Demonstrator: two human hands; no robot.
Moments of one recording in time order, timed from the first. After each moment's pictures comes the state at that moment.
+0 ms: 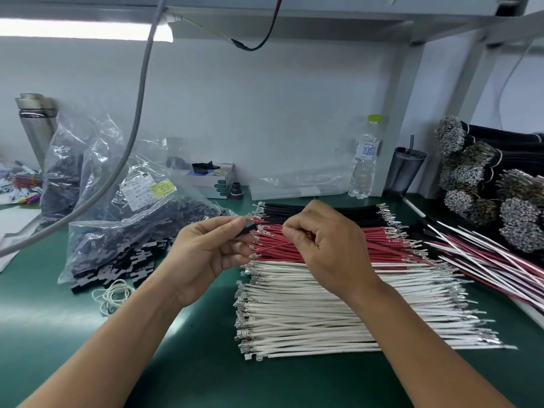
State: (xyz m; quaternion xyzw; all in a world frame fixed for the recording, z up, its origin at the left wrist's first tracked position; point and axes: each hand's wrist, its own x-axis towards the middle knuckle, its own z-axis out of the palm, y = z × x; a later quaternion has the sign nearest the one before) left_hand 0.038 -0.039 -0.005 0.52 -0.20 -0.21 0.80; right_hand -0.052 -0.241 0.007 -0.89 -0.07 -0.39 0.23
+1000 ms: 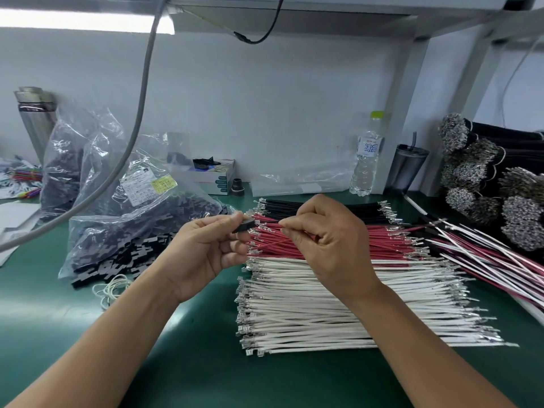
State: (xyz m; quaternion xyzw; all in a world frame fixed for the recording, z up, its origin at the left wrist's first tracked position) left_hand 0.039 -0.035 -0.001 0.50 -0.20 -0.27 0.80; right_hand -0.051 -0.239 0.001 -0.84 -0.13 -0.47 0.24
